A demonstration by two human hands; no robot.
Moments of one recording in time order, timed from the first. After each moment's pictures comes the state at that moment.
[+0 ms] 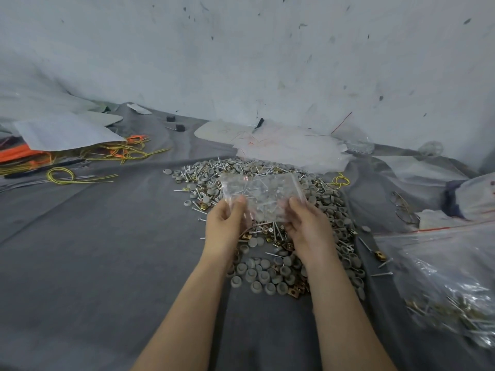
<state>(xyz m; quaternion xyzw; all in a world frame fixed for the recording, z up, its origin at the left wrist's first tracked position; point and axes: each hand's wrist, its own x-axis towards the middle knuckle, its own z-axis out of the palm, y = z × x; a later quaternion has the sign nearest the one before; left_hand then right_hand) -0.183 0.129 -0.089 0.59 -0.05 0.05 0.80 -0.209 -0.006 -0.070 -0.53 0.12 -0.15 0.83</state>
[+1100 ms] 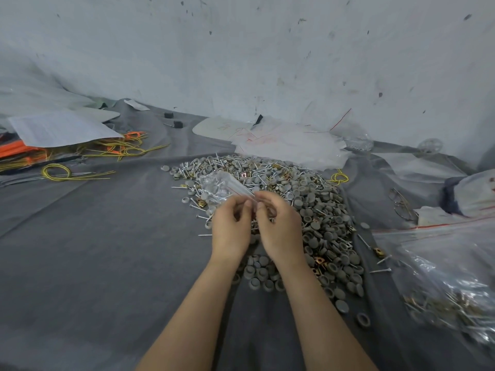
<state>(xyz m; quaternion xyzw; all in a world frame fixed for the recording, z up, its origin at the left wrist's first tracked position) -0.189 0.119 -0.088 0.72 -0.09 0.14 0.67 -0.211 0.034 -0.079 -0.83 -0.01 -0.31 0.46</state>
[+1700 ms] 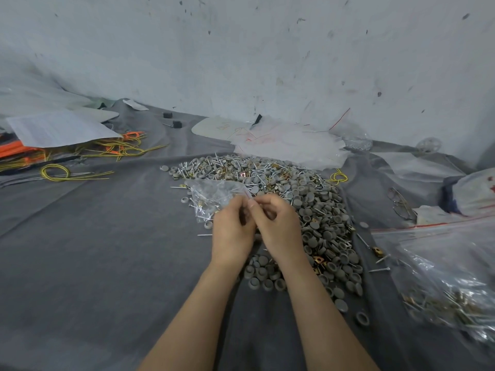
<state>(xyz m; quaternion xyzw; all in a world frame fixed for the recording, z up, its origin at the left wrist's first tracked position) -0.194 0.120 -0.093 0.77 -0.12 0.19 0.59 -0.212 0.032 -0.079 -0.80 -0.01 -0.26 0.53</state>
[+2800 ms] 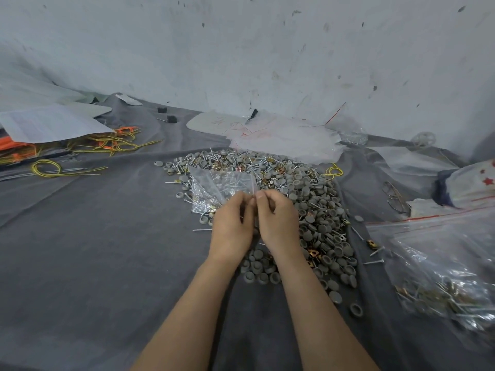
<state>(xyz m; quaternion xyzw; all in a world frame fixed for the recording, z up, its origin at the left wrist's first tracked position) -0.197 0.116 -0.093 0.79 -0.16 0.17 0.57 -0.206 0.029 -0.083 -0.82 0.05 -0.29 0.49</state>
